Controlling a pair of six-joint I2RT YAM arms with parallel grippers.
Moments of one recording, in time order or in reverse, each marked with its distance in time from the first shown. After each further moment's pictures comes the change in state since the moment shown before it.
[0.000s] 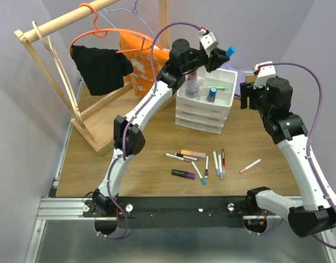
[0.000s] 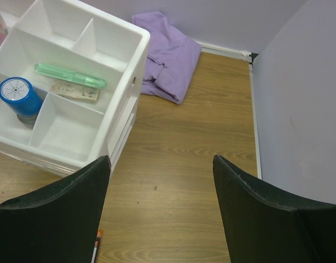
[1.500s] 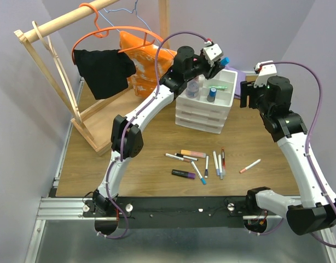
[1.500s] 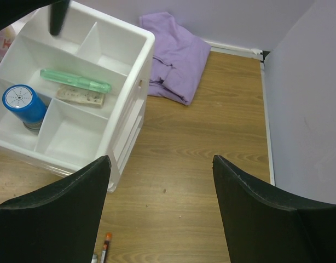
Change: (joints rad) left arm -0.021 -0.068 -0.214 -0.035 -0.166 0.216; right arm -0.037 0.027 -0.004 0.019 -0.057 0.037
